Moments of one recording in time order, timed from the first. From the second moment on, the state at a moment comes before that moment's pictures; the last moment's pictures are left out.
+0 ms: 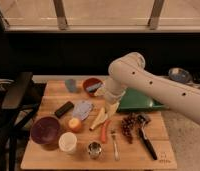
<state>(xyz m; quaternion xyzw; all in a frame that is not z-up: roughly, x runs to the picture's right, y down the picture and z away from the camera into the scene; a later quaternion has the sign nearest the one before) 0.033 0.072 0.667 -0.24 -0.20 -0.21 0.93</state>
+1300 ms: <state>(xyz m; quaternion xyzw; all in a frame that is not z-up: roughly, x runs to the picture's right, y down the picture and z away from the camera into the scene) -0.109 0.018 0.751 -0.20 -0.25 -0.30 0.90</state>
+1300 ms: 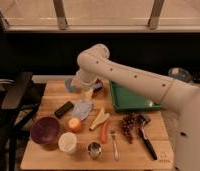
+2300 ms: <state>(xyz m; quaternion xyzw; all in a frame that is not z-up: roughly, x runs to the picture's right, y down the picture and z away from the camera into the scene) -0.188 0.054 0.828 -0.25 -0.33 -0.34 0.85</state>
